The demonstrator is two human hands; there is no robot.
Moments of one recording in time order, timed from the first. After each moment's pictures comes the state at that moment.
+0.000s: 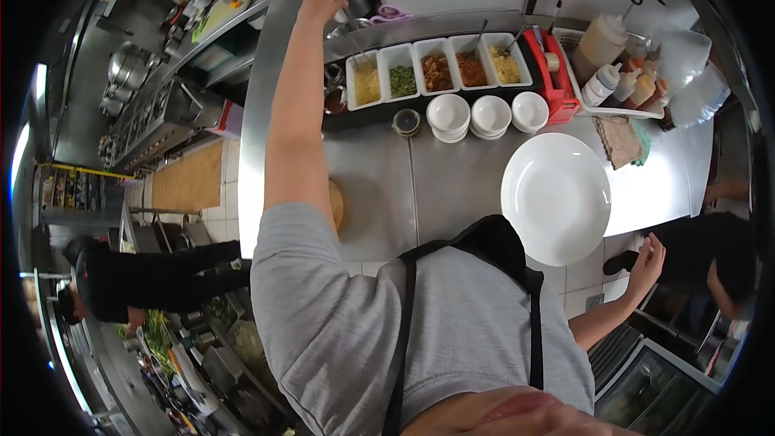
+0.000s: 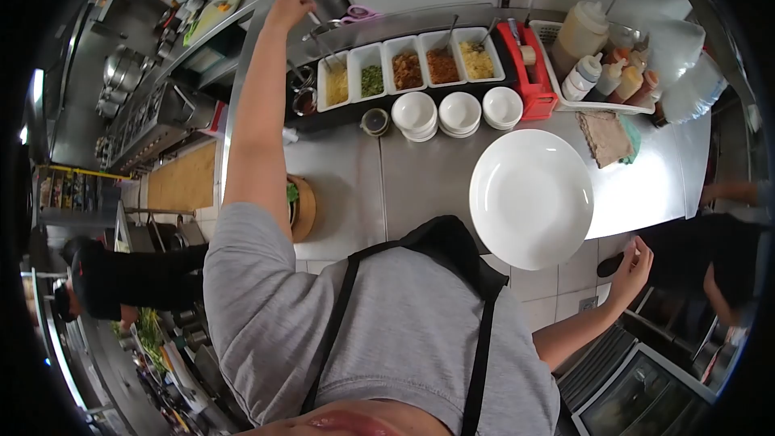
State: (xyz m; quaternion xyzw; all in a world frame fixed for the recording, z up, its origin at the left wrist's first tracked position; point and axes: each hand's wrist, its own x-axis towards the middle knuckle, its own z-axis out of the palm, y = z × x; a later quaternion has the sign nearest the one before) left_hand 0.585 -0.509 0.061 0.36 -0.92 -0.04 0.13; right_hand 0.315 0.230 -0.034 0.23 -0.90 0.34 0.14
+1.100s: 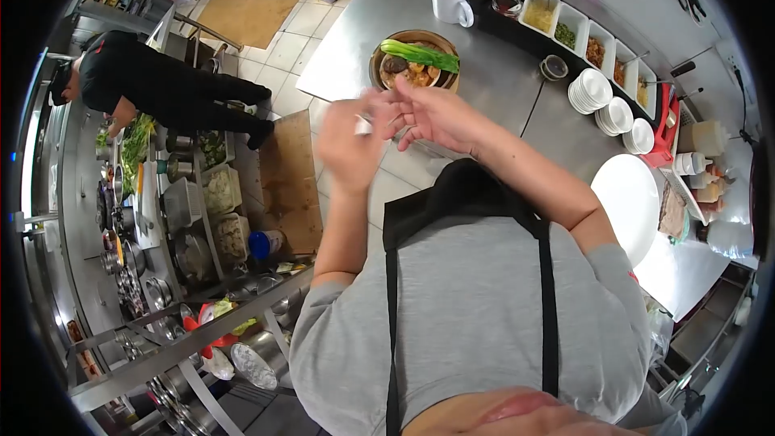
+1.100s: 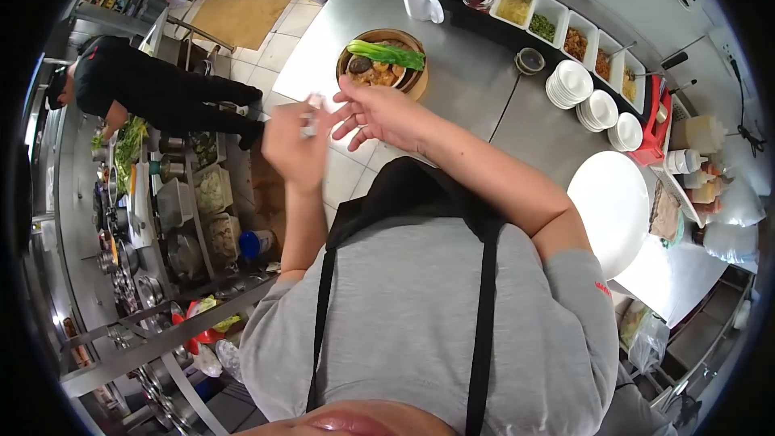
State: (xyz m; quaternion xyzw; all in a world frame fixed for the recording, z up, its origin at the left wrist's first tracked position) left_hand 0.878 -0.040 0.042 0.54 -0.67 0.13 0.50; right_hand 0.736 -0.100 0.028 0.33 -0.24 0.22 -0.89
